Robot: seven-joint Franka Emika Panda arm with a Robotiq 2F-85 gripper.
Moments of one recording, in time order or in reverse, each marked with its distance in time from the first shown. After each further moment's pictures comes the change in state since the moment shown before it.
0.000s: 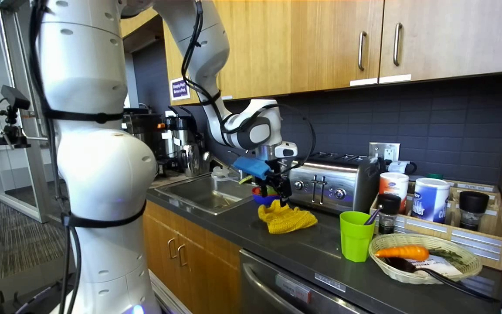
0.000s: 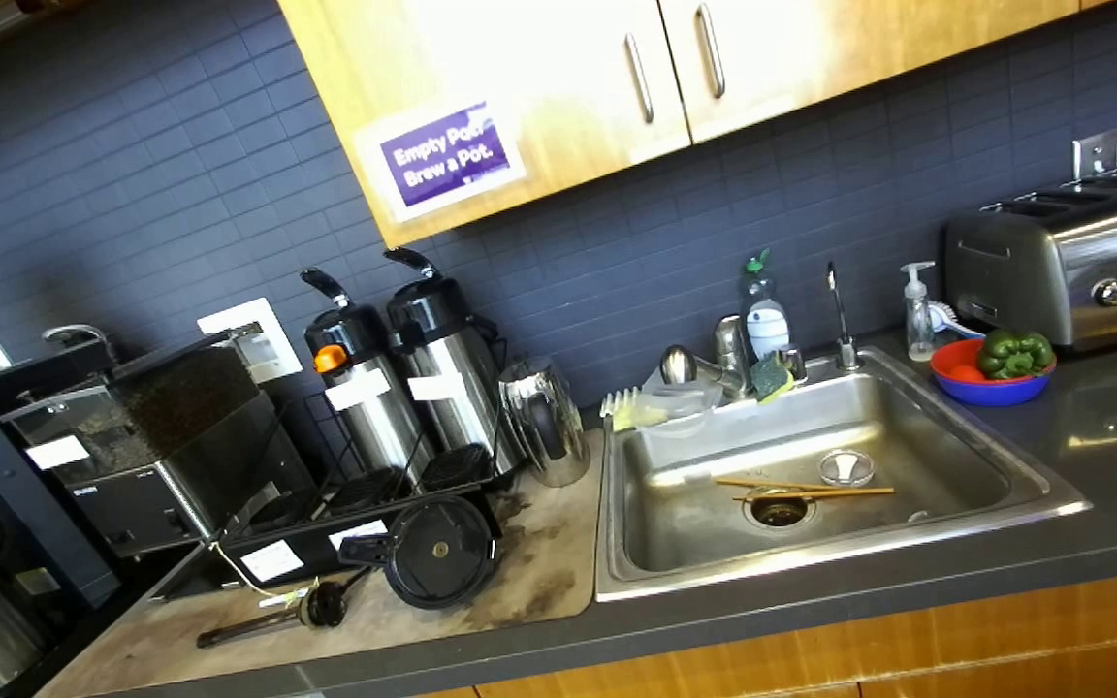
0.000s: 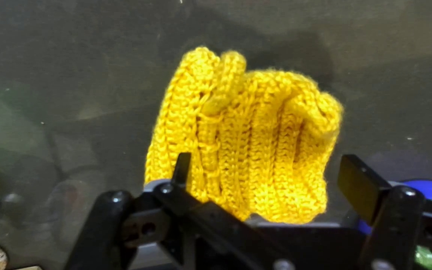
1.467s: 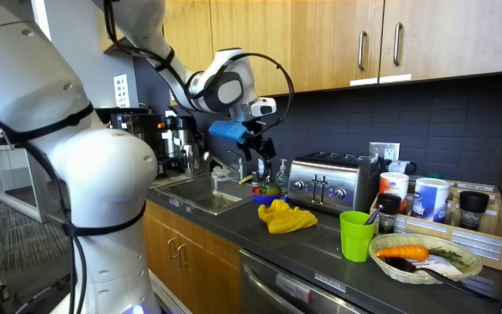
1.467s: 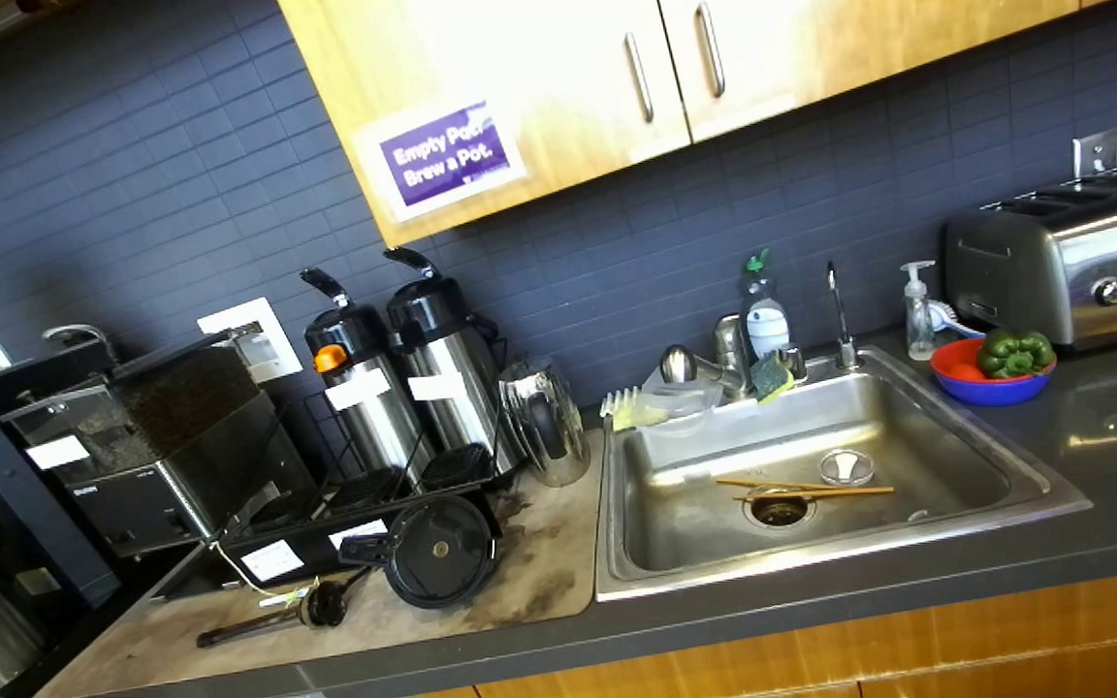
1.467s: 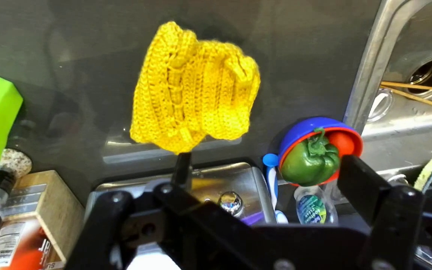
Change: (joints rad) arm 0.028 -0.524 0.021 -0.203 0.003 -0.117 -0.001
